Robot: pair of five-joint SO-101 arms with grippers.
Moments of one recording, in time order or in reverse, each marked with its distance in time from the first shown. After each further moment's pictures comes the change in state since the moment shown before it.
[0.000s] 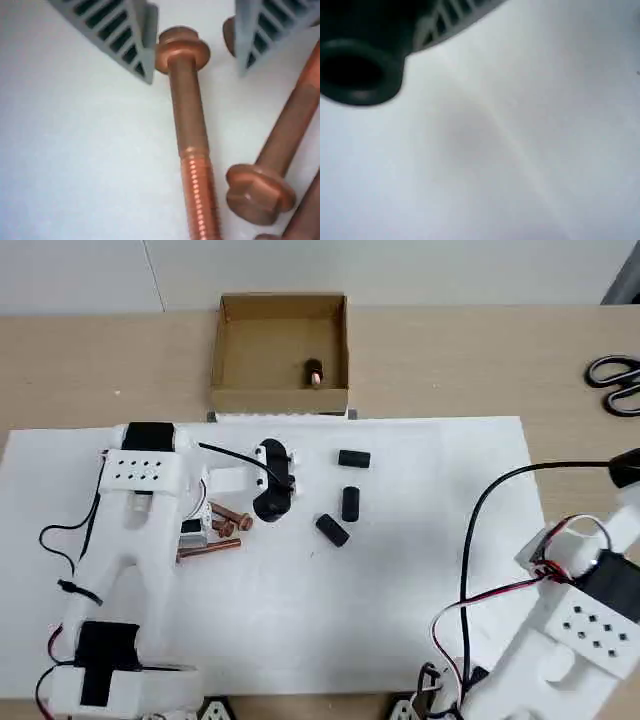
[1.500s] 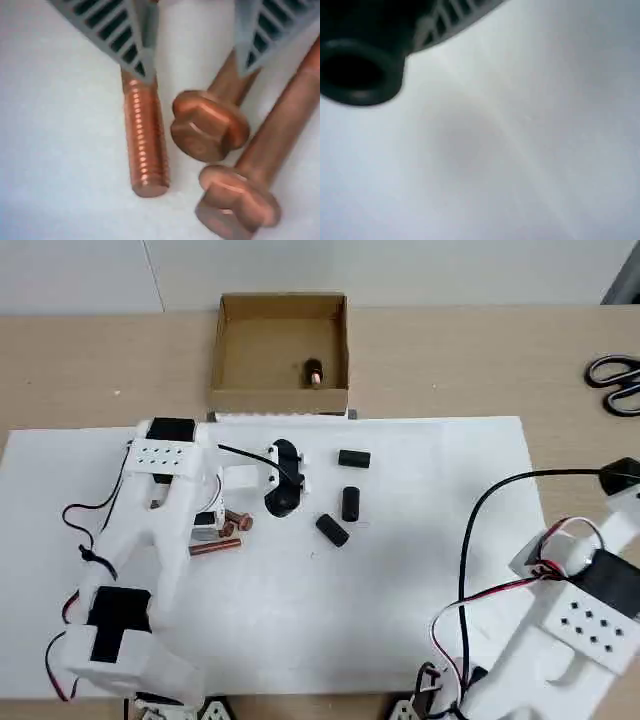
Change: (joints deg) left arm 1.5 9.8 -2.1 -6.9 0.0; right arm 0.0 -0.1 4.3 -1.0 0.0
